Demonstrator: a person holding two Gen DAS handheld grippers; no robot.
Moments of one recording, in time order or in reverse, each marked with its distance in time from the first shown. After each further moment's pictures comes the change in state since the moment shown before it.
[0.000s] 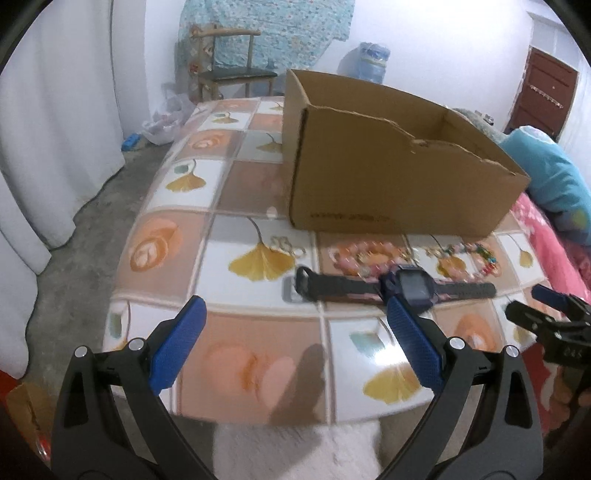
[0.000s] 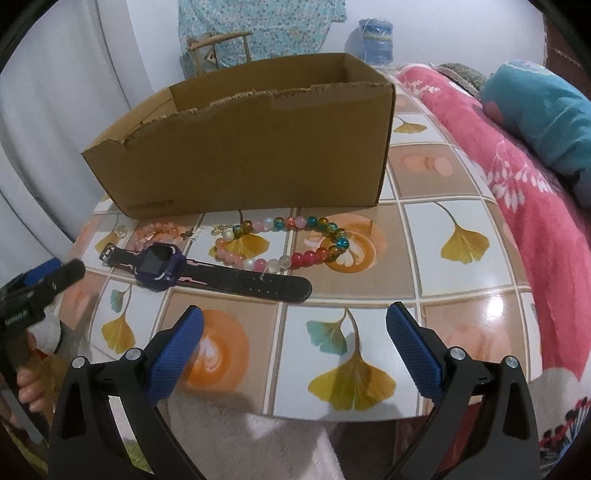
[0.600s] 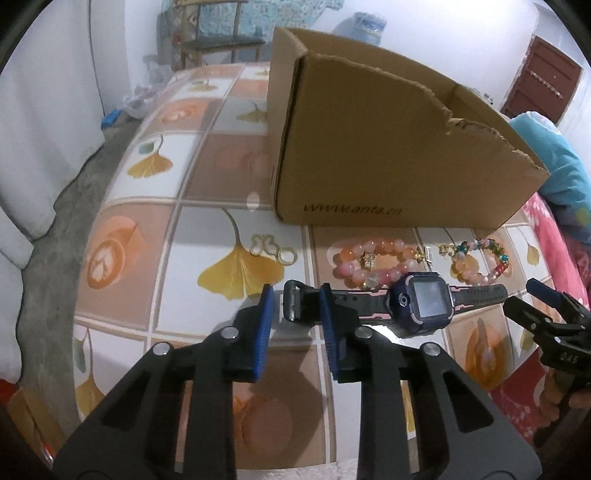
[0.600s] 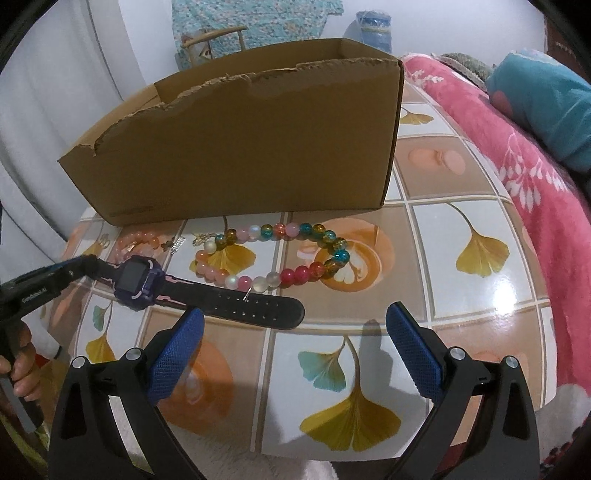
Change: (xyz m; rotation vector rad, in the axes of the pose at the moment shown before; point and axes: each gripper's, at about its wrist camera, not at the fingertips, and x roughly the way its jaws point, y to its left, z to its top) left arm 0.045 0.001 0.014 -0.012 0.151 -0.074; right arm 0.023 -0.007 0.008 0.024 0.025 0.004
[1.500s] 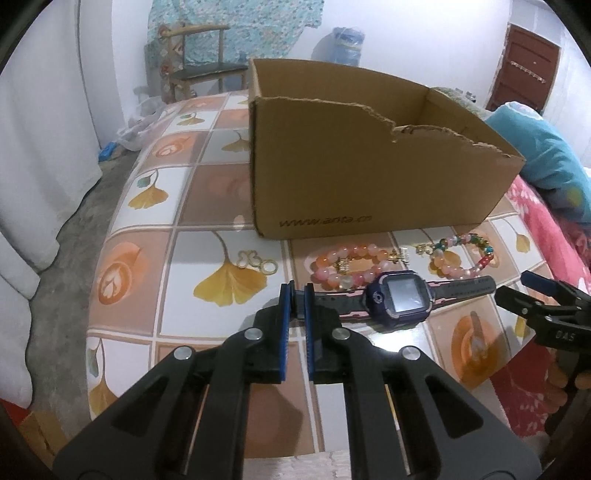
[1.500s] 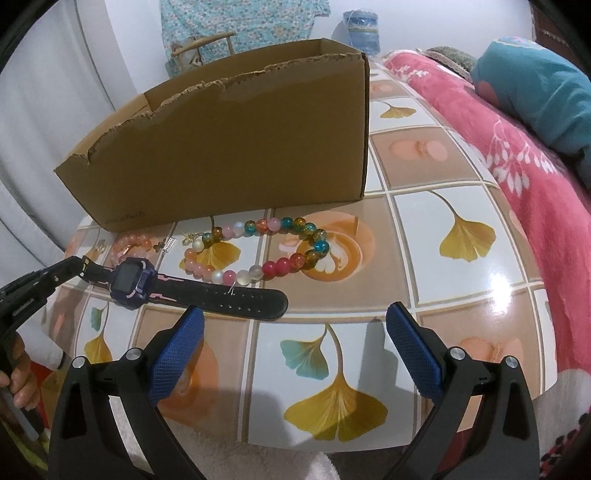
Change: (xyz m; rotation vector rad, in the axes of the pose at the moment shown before) left arm -0.022 -0.023 -0.008 0.100 -0.091 0.010; right arm -0.004 -0.011 -0.005 0.044 -0.011 -0.006
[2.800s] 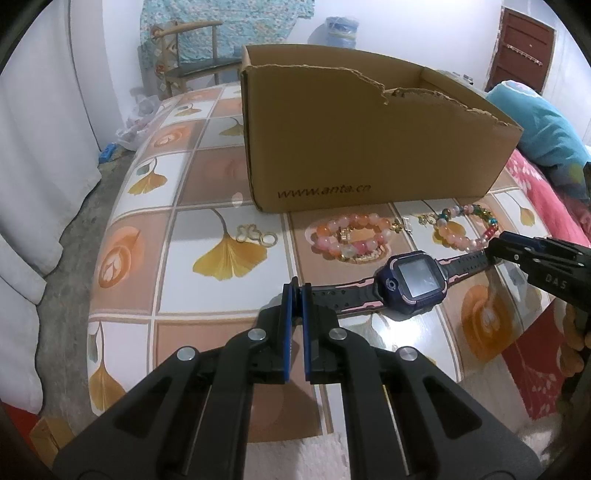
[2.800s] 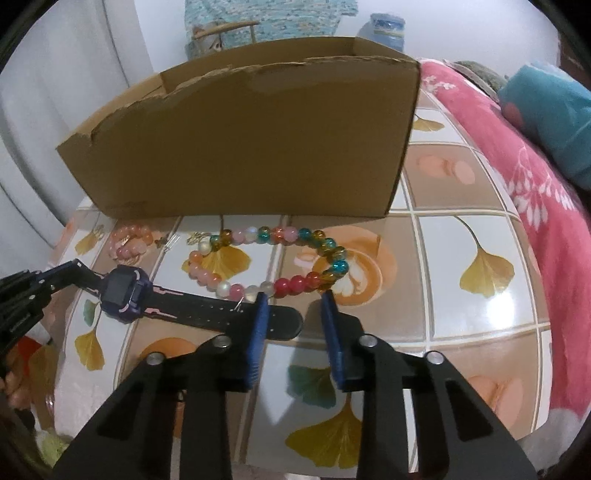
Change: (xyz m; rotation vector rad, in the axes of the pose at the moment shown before) left arm 0.007 -0.004 -0.016 0.041 0.035 0.028; right arm 0.010 0.018 0.012 -0.141 0.019 -0.023
